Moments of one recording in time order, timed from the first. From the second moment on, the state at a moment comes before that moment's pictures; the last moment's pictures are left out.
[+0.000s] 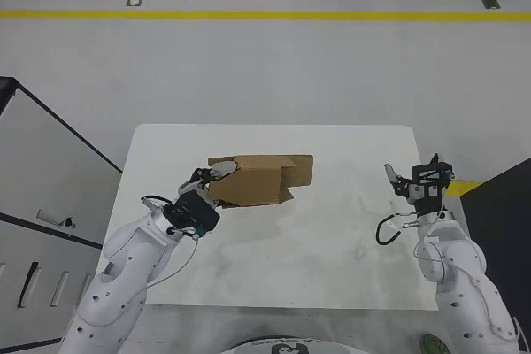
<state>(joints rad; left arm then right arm) 1.64 -1.11 -1.40 -1.97 1.91 -0.29 0.49 -1.73 -1.15 1.60 -1.80 -1.33 0.00 0.00</state>
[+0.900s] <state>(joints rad) 1.64 -1.11 -1.40 -1.96 1.91 -0.29 0.50 -1.68 -1.11 1.61 -1.85 -0.86 -0.72 0.35</state>
